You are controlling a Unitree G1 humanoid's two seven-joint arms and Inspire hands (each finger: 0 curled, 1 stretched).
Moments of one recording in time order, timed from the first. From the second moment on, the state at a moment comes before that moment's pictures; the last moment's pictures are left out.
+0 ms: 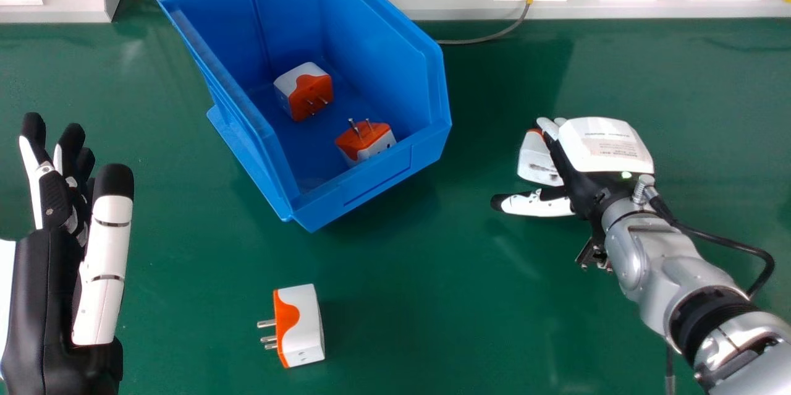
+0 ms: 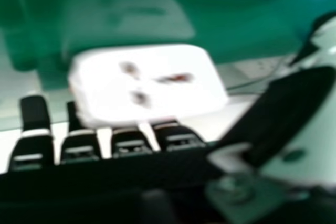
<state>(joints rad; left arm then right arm) 0.49 0.01 0.22 -0.51 -0.06 -0.21 -0.02 -0.83 -0.28 0.52 1.26 -0.76 -0.03 -0.33</state>
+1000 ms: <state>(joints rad) 0.48 0.02 0.24 -0.51 -0.09 -0.21 -0.03 -0.85 -0.37 0.53 1.26 -0.76 -0.08 -0.36</state>
